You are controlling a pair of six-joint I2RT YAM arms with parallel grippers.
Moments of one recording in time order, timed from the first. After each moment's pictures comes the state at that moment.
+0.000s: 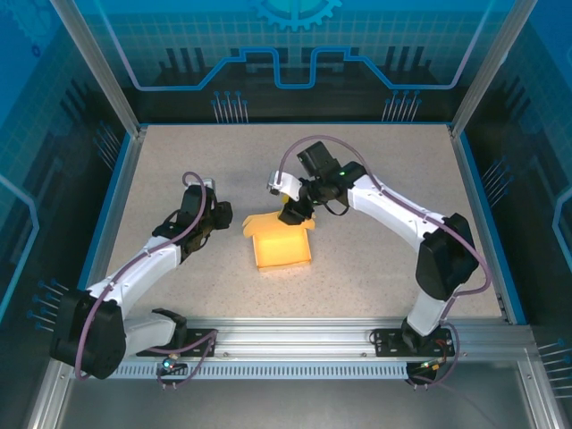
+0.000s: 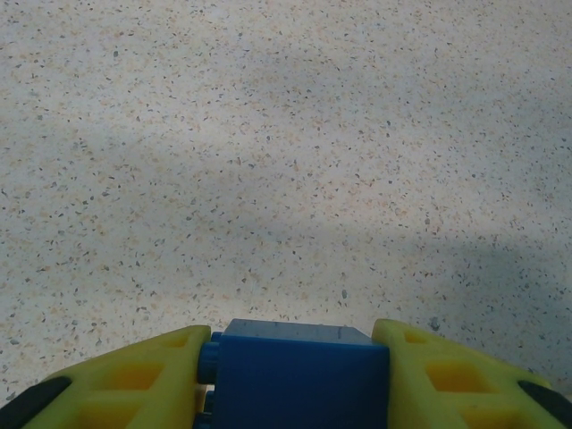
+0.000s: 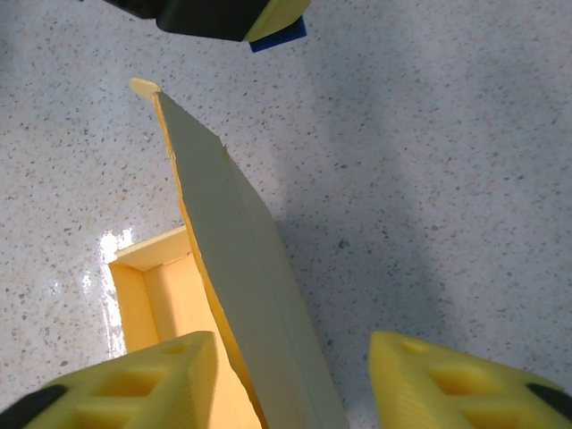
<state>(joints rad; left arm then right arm) -0.28 1.18 0.69 -0.24 -0.16 -0.42 0.65 1.74 1.49 -0.73 -0.42 -0.56</state>
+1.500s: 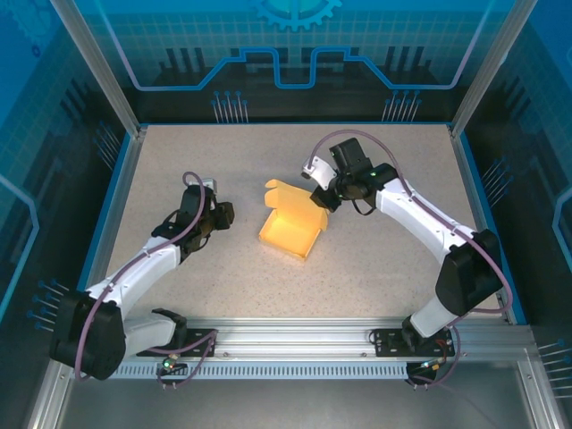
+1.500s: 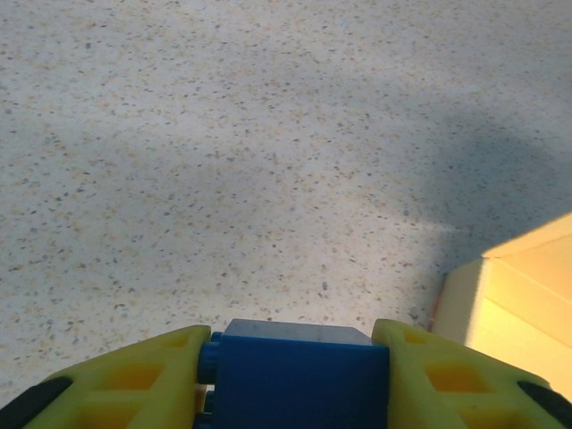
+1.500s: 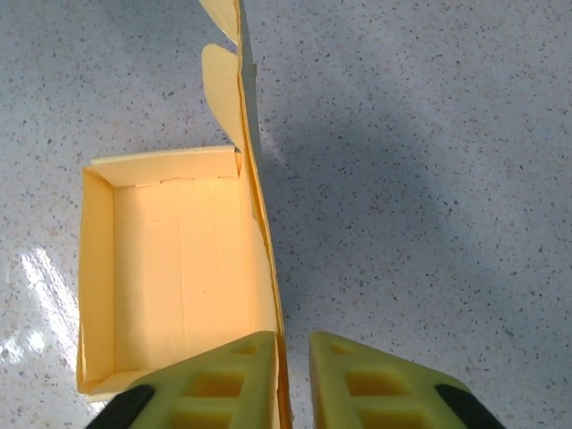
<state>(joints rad) -0.28 1.17 0.69 -0.24 -0.09 -0.43 0.51 1.58 1.35 -0.69 -0.21 -0.39</state>
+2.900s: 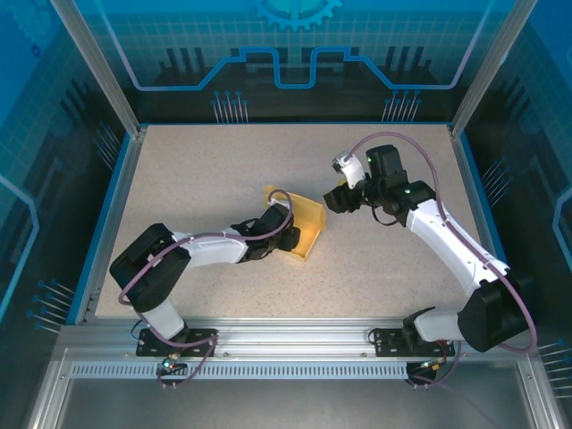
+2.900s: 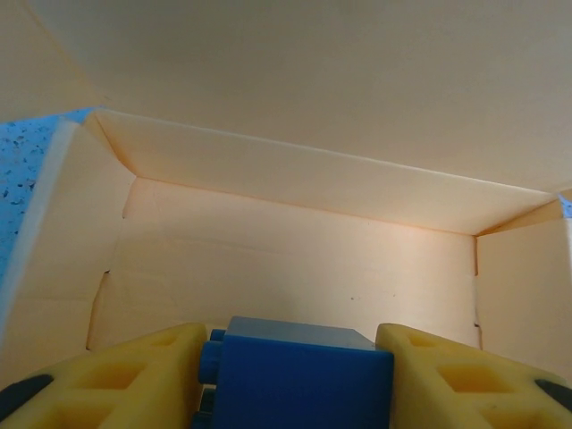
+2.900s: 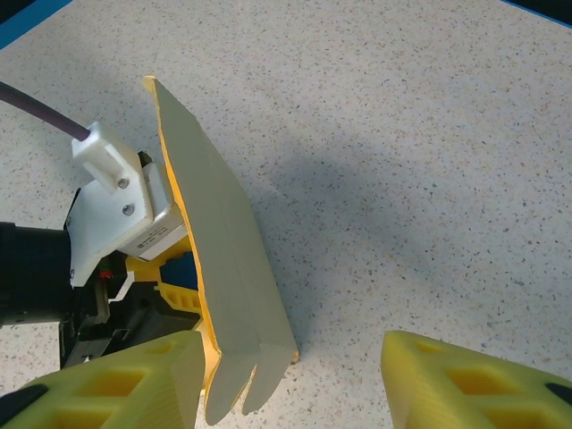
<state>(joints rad) -0.75 1.68 0.85 -0.03 -0.20 -0.48 0.38 1.33 1.14 -0.55 -0.36 -0.15</state>
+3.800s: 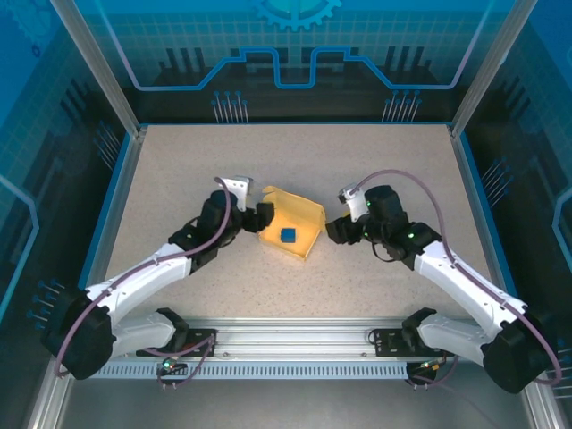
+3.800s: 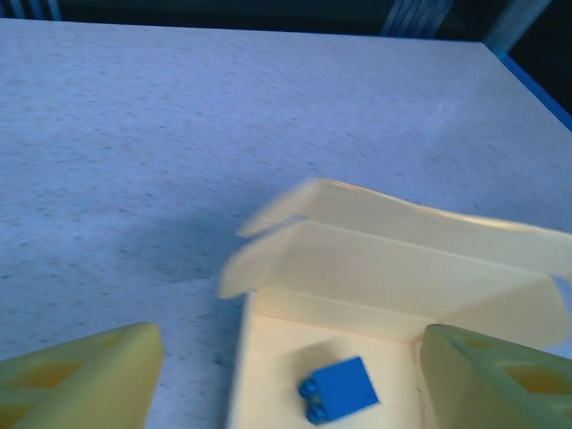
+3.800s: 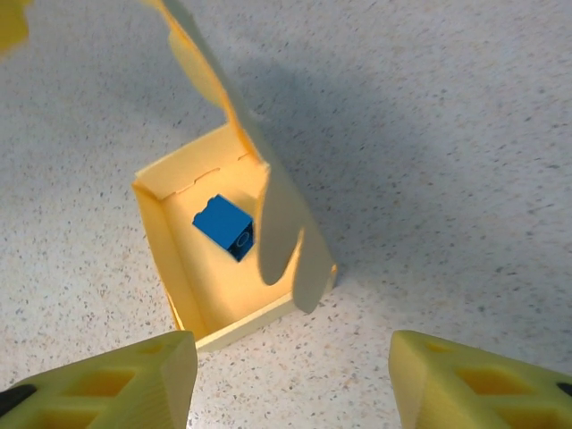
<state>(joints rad) -0.53 1.16 0.70 -0.01 -0.09 -0.35 0.53 1.08 0.78 -0.40 -0.16 0.09</state>
